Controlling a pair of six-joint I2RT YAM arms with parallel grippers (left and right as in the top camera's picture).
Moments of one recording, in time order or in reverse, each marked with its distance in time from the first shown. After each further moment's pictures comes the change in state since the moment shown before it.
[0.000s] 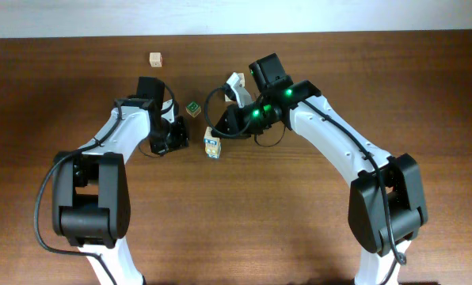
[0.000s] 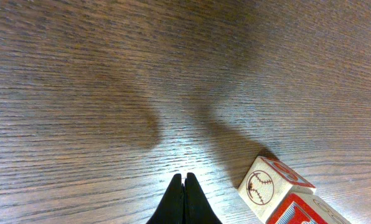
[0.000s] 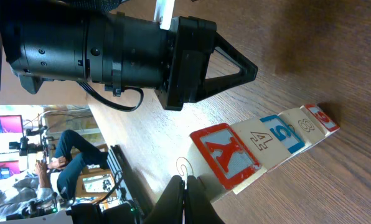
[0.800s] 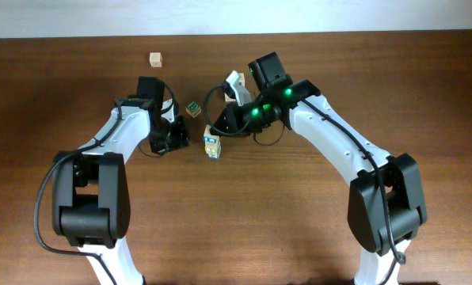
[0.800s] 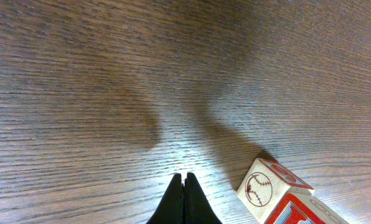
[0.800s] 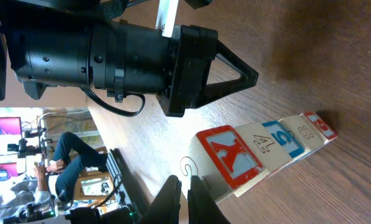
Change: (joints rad) left arm 0.000 0.000 0.000 0.008 0.000 0.000; right arm 0.000 0.005 0.008 0.018 0.004 0.008
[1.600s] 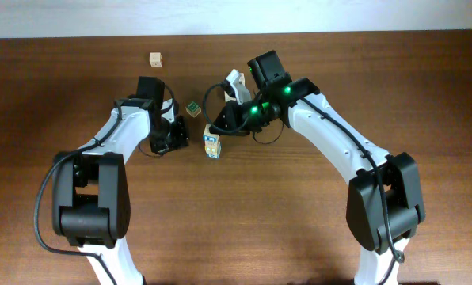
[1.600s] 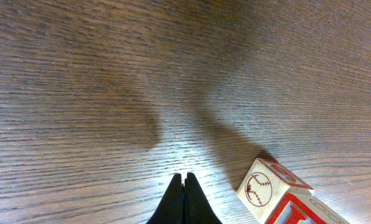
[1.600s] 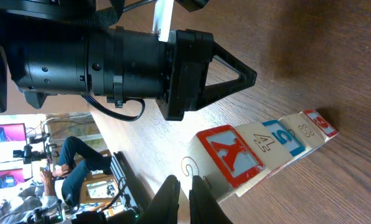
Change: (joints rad) left arm 0.000 0.000 0.000 0.000 0.000 0.000; right arm 0.001 0.010 0.026 -0.015 0.003 0.039
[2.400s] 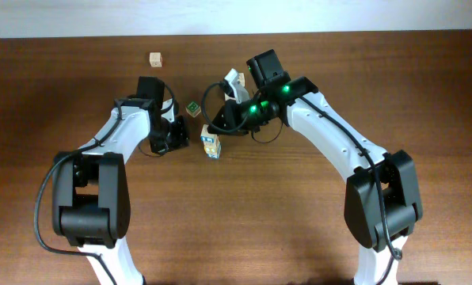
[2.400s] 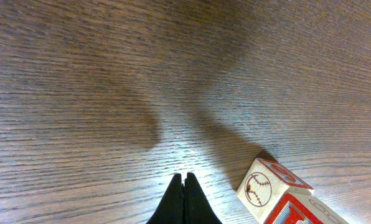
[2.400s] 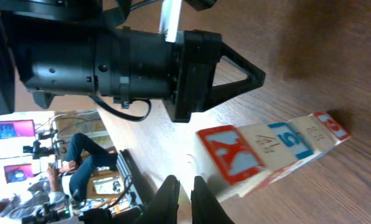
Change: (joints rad) left arm 0.000 0.000 0.000 0.000 0.000 0.000; right arm 0.000 0.017 0.018 -0.001 -0.043 0.004
